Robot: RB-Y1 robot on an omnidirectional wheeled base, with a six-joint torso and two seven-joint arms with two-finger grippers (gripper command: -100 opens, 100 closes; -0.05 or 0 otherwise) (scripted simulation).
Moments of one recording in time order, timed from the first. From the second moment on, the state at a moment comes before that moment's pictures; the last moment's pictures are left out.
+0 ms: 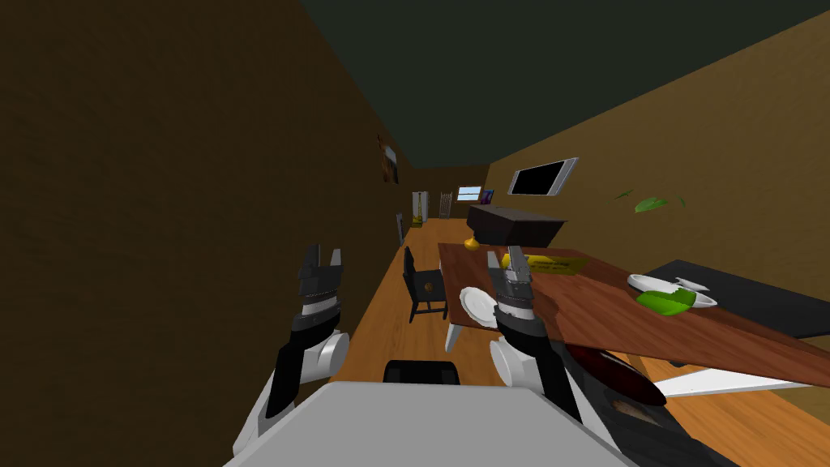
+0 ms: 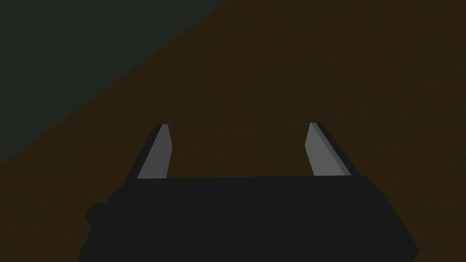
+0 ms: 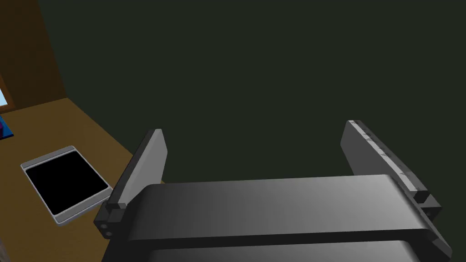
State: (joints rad) left arm 0.46 0.00 0.04 -2.31 0.10 -0.54 -0.11; right arm 0.48 -0.04 0.05 -2.26 -0.01 -0.60 0.15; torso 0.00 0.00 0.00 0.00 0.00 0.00
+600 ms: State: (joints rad) left arm 0.46 0.00 0.04 -2.31 0.10 -0.54 -0.11; right arm 0.45 -0.12 0.14 -2.15 0.11 -0.51 0.18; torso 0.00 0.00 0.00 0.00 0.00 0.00
